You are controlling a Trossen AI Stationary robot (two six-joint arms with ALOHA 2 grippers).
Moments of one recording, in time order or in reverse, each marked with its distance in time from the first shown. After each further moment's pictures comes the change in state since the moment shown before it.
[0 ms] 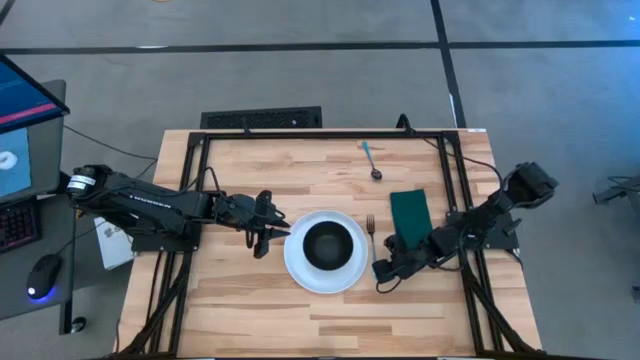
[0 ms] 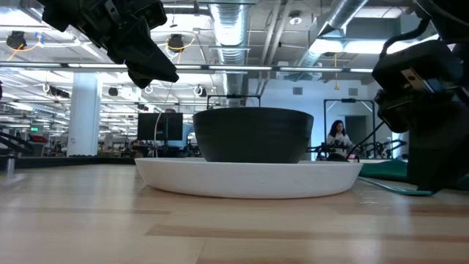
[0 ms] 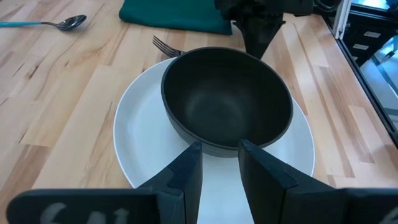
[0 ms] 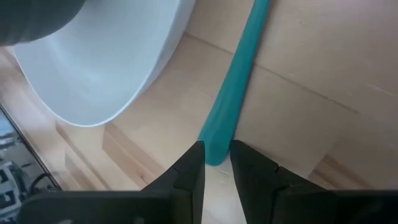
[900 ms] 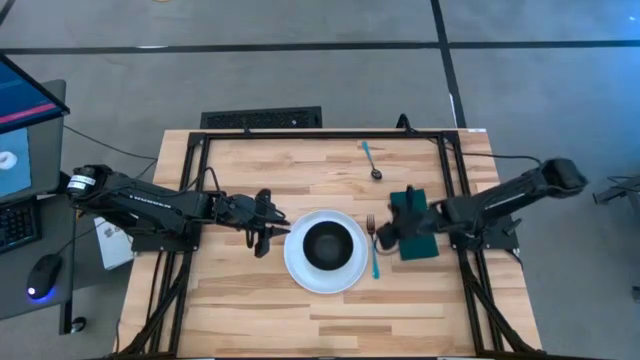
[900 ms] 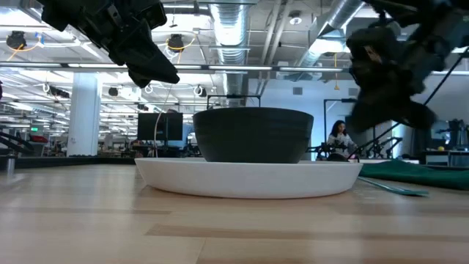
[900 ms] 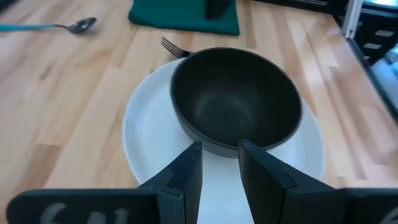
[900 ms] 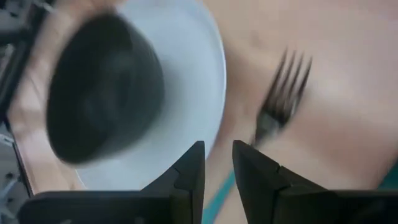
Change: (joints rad) left arm 0.000 0.000 0.000 -0.004 -0.033 0.008; right arm -0.281 -0.371 0.011 -0.268 0.097 -0.472
